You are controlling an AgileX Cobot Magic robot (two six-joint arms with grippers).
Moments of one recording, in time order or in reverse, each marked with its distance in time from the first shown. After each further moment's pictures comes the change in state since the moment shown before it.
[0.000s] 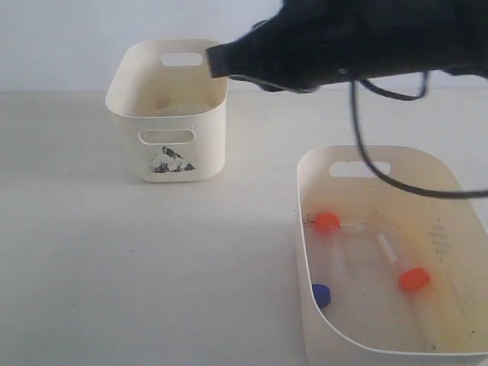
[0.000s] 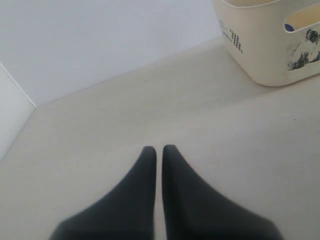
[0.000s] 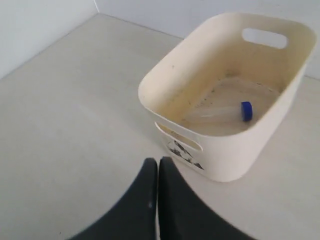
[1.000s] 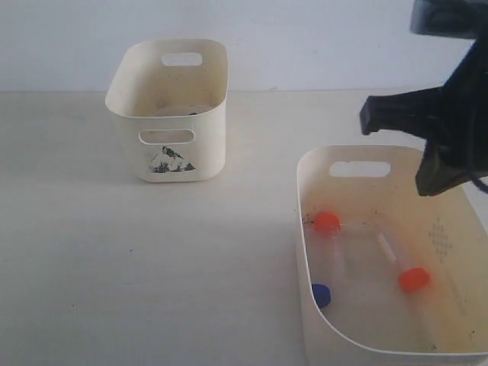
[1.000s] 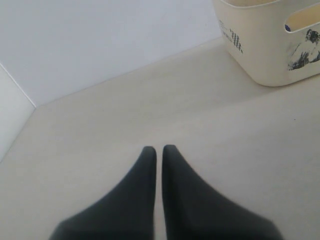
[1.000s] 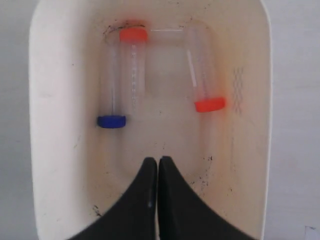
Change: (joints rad) left arm 0.000 0.000 0.000 0.000 0.000 0.000; right arm -0.102 -0.140 -0.089 -1.106 0.931 1.439
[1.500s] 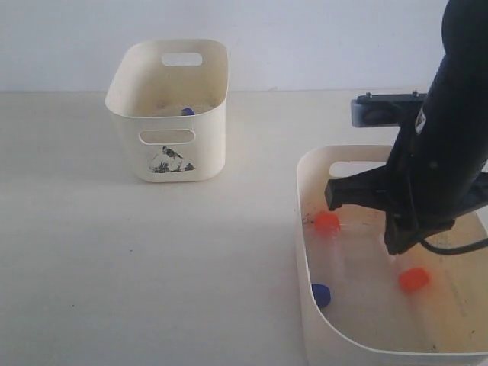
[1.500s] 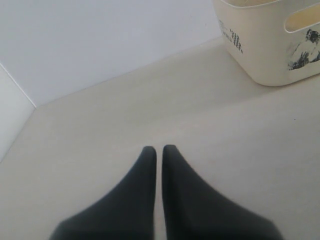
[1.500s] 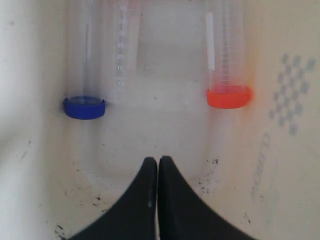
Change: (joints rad) left arm 0.000 0.000 0.000 0.000 0.000 0.000; right arm 0.000 0.206 0.114 0.062 -0.129 -0.123
